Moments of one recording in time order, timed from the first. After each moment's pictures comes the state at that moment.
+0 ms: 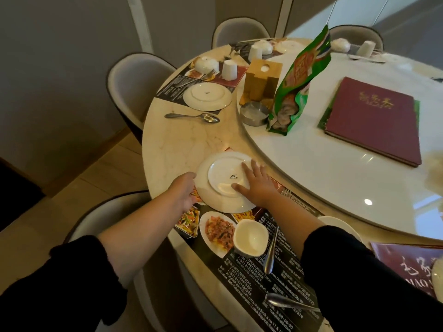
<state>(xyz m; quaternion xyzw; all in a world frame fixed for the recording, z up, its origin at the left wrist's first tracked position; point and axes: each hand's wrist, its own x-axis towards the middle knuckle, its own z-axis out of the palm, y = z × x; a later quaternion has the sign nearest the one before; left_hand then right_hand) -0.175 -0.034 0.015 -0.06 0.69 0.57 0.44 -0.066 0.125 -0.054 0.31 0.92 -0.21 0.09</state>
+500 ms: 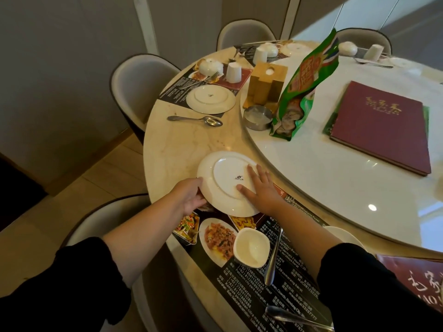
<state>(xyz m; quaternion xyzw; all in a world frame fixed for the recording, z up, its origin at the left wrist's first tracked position) -0.183 -0.025 0.001 -0.08 0.65 0.60 0.46 -0.059 0.129 -0.052 0.31 0.90 -0.30 0.06</state>
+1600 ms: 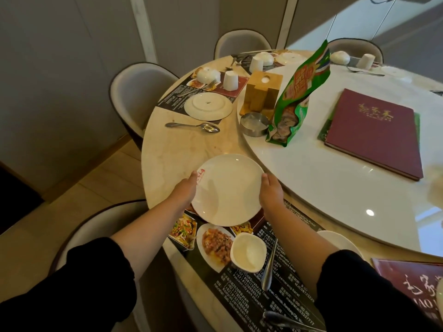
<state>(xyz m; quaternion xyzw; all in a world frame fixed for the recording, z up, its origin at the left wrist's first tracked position) -0.209 -0.017 -0.026 0.09 0.81 0.43 0.37 -0.064 0.119 -0.034 0.50 0.62 -0.56 -0.22</state>
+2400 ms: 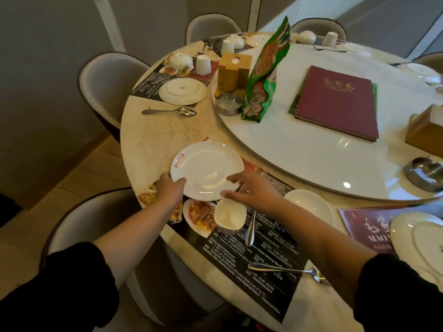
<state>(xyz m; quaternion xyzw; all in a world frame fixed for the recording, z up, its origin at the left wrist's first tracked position) -0.165 -0.048 -0.045 0.08 0.83 0.48 0.28 0.023 0.069 0.010 0.28 0.89 -0.37 -0.03</state>
